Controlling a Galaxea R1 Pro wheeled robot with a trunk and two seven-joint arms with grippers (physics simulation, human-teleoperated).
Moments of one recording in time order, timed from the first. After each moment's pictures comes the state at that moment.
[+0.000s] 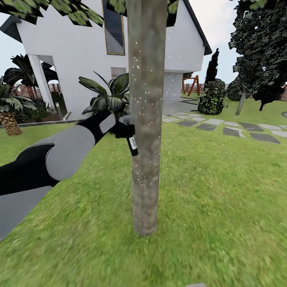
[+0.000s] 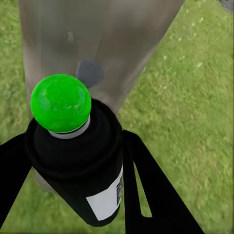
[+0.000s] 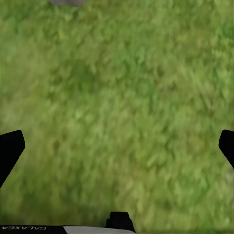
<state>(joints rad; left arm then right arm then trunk) -1.71 -0.17 0.19 -0.03 0.08 0.71 -0.11 -0.37 0.10 0.10 -0.06 0.03 -0.26 -0.19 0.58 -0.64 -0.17</state>
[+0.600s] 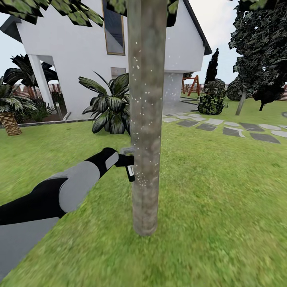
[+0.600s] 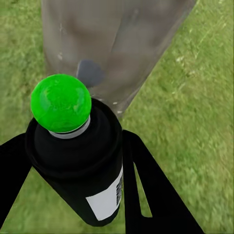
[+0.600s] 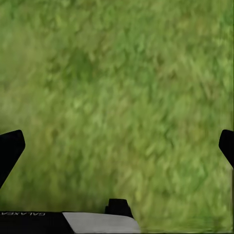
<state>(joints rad) -1.43 -0.17 0.18 -0.03 -0.01 0.50 -0.11 -0.37 0.10 0.10 -0.02 0.03 -0.26 -0.19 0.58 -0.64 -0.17</state>
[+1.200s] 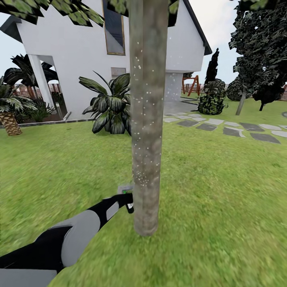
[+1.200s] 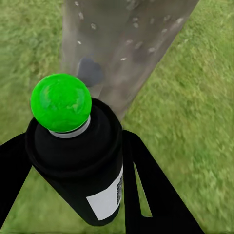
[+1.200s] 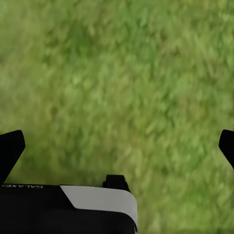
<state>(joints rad) -1.03 -0.17 0.18 -0.03 -0.02 0.05 -0.11 -0.36 0.09 0.10 0.05 0.03 -0.25 -0.19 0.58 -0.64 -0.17</state>
